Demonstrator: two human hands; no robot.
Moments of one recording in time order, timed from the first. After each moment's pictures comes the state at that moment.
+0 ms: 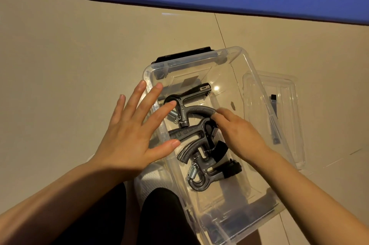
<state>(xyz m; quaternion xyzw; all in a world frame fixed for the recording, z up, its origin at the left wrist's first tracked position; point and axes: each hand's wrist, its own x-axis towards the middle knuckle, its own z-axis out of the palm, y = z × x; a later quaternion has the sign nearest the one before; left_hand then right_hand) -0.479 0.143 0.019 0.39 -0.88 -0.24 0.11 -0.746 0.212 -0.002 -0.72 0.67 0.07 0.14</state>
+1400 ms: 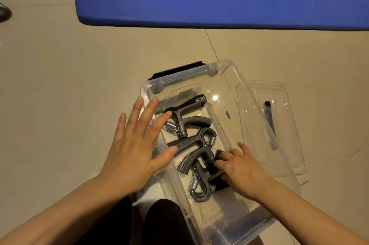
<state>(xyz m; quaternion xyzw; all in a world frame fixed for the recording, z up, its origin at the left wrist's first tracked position) -0.482 0.149 0.023 0.41 -0.87 -0.25 0.11 -0.730 0.259 0.016 -0.72 0.60 0.30 0.18</state>
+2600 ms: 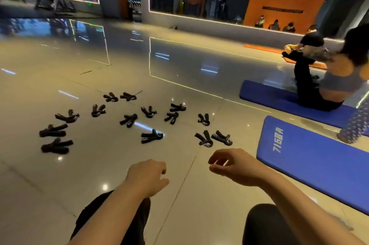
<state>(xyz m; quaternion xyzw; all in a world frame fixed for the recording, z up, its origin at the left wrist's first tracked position) -0.069 0.367 0.319 0.78 -0.61 -0.16 0.03 -0.281 0.269 0.371 -0.87 0.42 0.01 0.26</state>
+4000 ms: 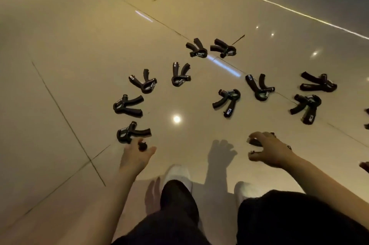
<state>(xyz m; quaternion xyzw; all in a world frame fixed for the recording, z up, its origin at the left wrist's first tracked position) 0.471 0.212 0.087 0.91 -0.08 -0.30 0.28 0.224 -0.055 0.091 -0.85 0.40 0.19 0.31</state>
